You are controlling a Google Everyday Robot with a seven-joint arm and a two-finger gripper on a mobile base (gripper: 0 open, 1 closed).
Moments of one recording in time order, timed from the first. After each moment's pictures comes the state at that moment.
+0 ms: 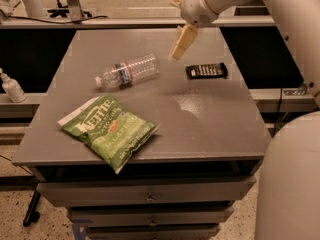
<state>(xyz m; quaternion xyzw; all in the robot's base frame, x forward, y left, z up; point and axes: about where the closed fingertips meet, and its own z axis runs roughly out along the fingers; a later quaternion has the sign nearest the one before) 0.712 -0.022 0.948 -0.72 0.57 0.09 0.40</state>
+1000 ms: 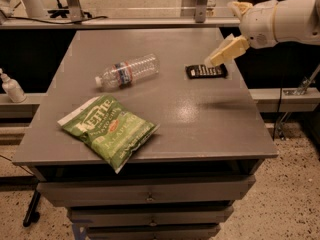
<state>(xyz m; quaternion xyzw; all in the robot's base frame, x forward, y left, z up) 0.666 -0.147 0.964 -0.54 0.65 0.12 0.52</state>
